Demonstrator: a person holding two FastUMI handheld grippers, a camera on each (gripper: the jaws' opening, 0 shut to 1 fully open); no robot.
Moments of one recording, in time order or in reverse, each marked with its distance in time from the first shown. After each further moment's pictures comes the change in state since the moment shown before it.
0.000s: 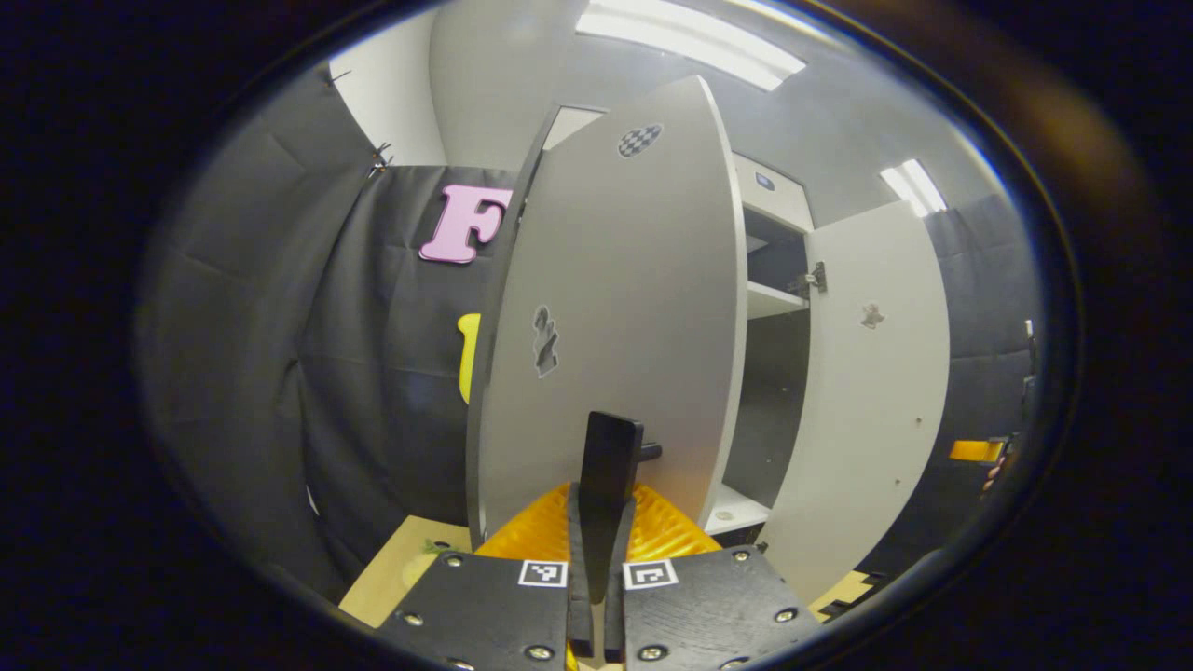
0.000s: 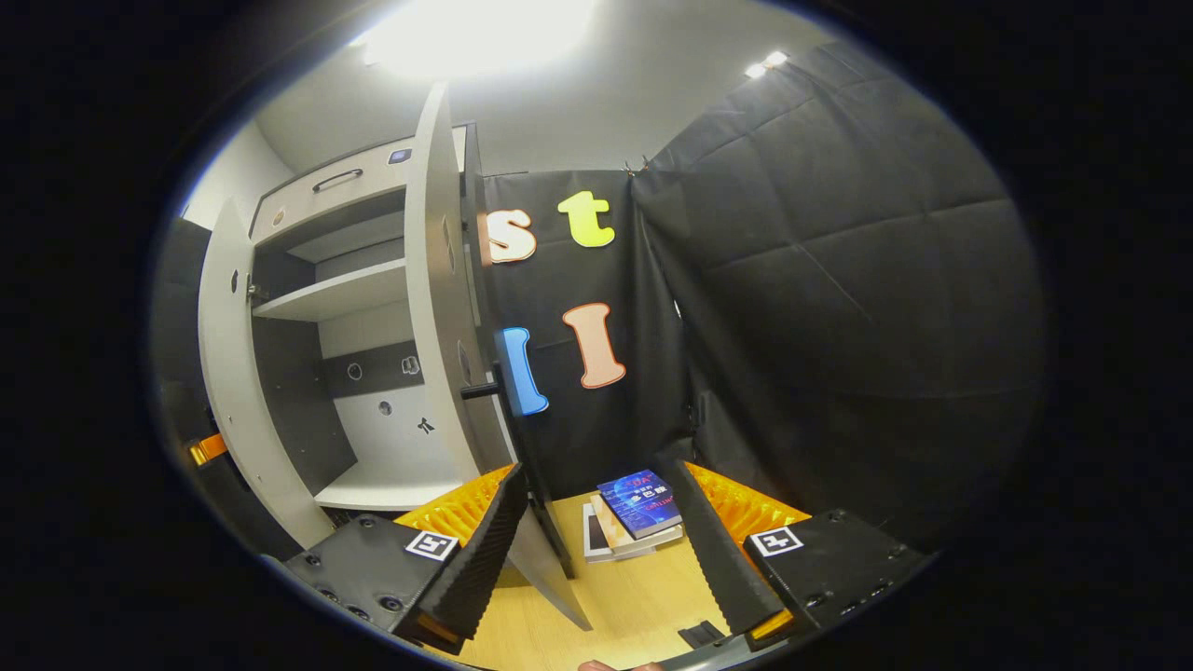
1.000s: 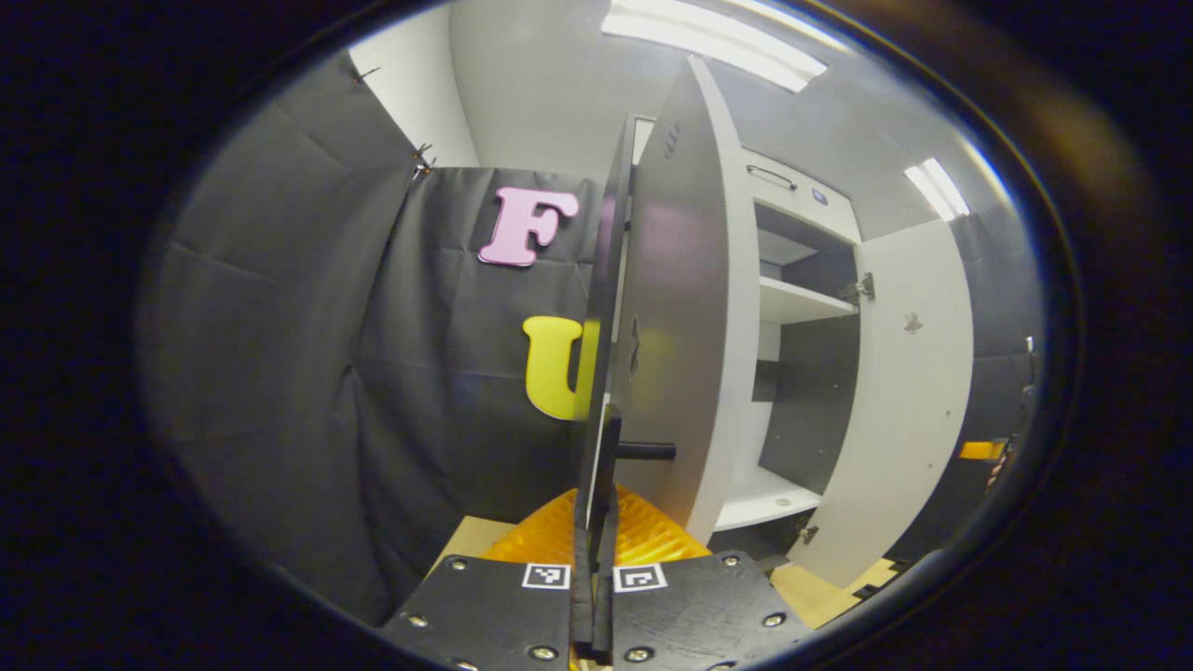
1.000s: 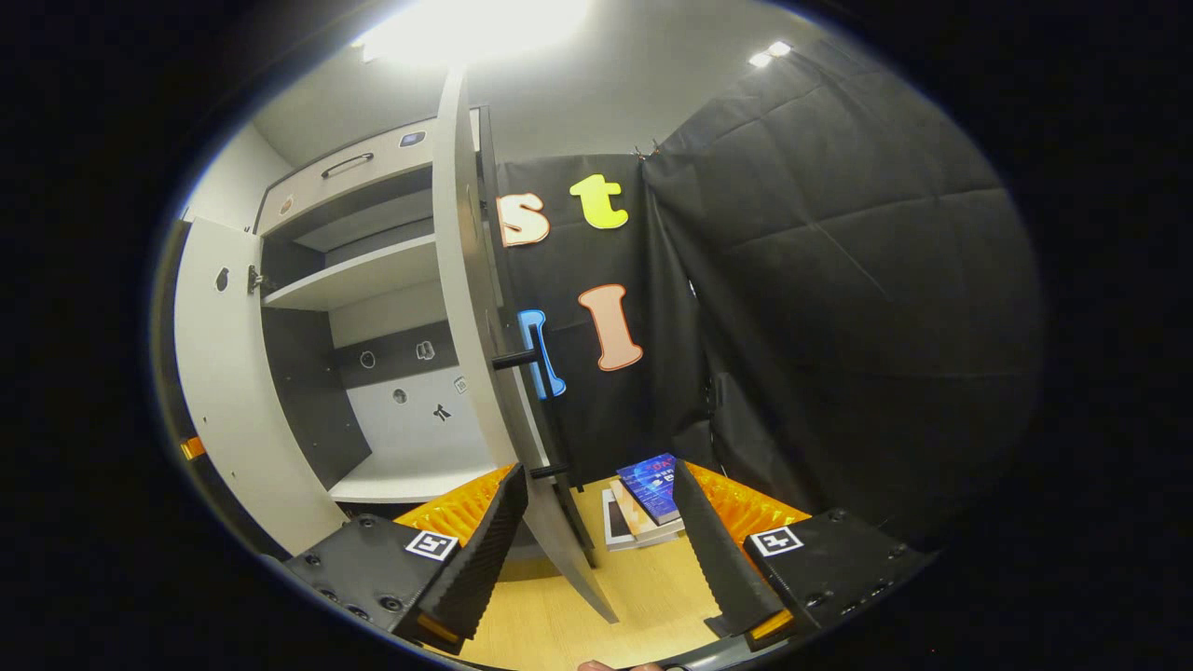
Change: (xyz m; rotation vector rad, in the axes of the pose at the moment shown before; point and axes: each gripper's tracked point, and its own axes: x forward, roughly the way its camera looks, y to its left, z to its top) left arm -0.018 0.049 0.001 -0.022 0.016 0.105; right arm 0.006 0.030 -0.022 0.020 0.046 0.039
